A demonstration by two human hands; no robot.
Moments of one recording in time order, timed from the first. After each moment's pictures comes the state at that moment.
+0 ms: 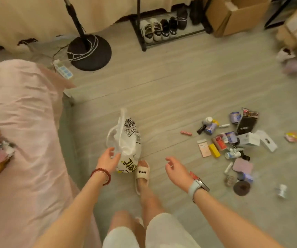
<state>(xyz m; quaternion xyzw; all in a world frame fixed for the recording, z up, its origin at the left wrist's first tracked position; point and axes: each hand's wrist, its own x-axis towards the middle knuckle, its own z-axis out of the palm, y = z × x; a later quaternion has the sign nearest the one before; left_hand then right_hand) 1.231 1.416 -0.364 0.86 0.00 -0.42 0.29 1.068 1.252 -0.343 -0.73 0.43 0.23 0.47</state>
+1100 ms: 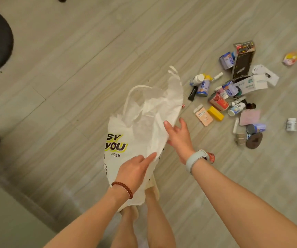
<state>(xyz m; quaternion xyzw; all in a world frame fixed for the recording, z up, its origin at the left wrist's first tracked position) 1.282 1.277 -0.598 0.69 -0.63 -0.32 0.13 1.182 1.130 -0.567 -0.37 0.69 -0.09 0.61</state>
